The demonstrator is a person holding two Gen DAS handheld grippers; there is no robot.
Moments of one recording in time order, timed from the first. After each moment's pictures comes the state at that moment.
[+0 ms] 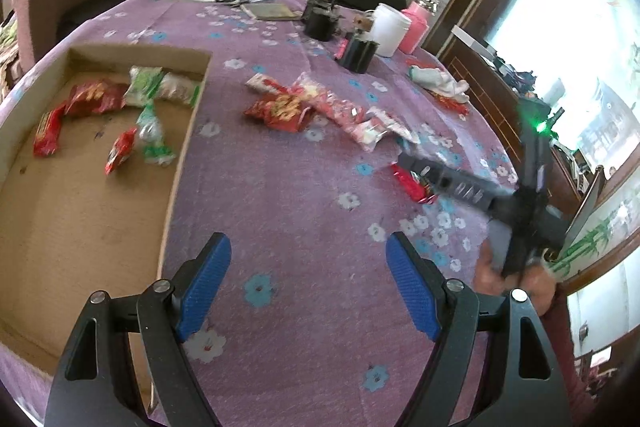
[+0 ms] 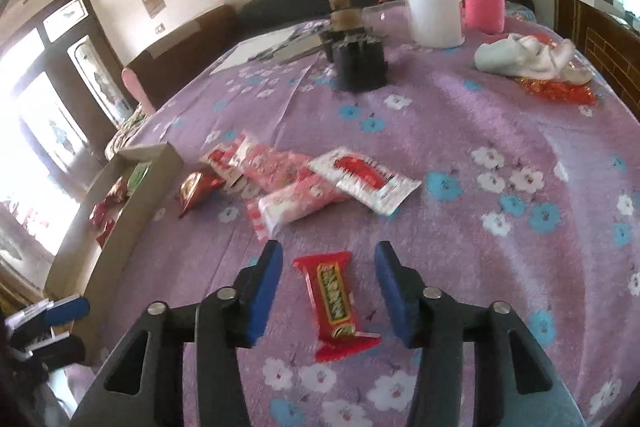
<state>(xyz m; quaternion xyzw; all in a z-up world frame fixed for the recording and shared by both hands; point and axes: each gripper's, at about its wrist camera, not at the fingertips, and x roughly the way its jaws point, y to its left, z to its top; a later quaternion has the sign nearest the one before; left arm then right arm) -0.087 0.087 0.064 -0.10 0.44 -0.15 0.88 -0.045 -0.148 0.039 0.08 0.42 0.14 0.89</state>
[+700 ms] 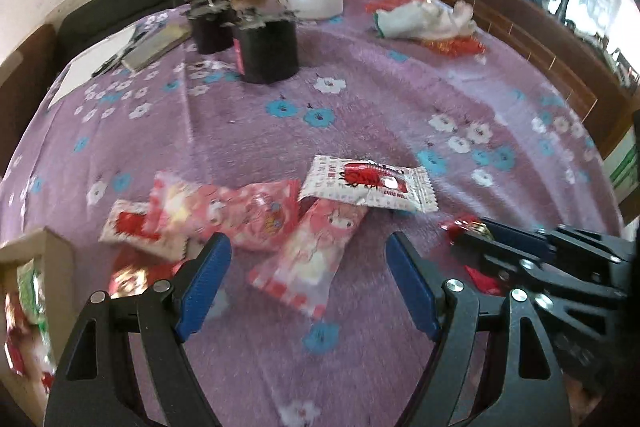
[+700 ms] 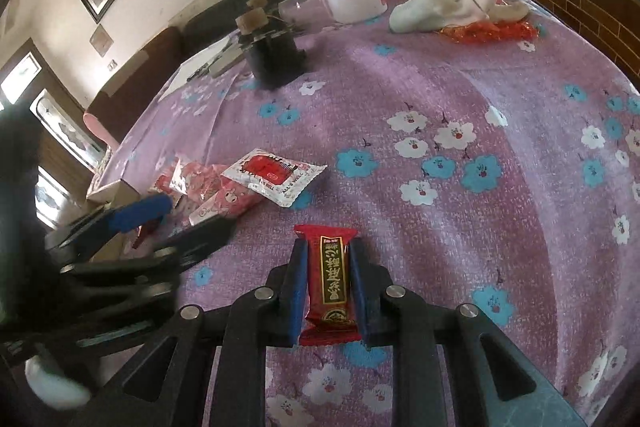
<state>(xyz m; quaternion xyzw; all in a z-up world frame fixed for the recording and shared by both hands) 0.055 -0.062 0.024 0.12 0.46 -0.18 0.86 -0.037 -0.205 0.027 0.17 0.45 0.06 0.88</state>
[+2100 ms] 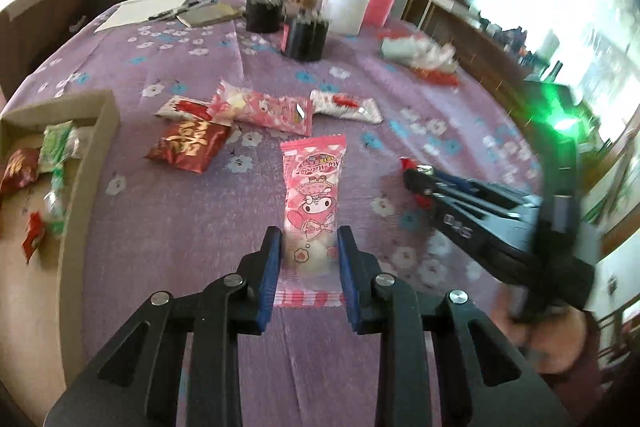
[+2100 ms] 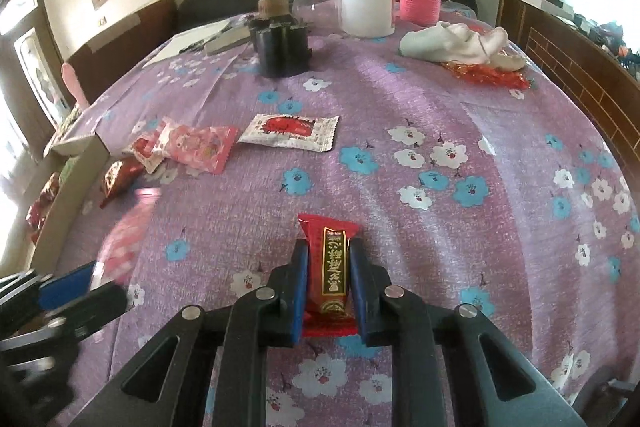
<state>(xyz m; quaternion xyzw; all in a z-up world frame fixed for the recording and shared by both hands) -0.050 0.011 0.051 -0.03 0.43 -0.18 0.88 -0.049 -0.172 0.029 0.05 0.43 0.01 0.90</state>
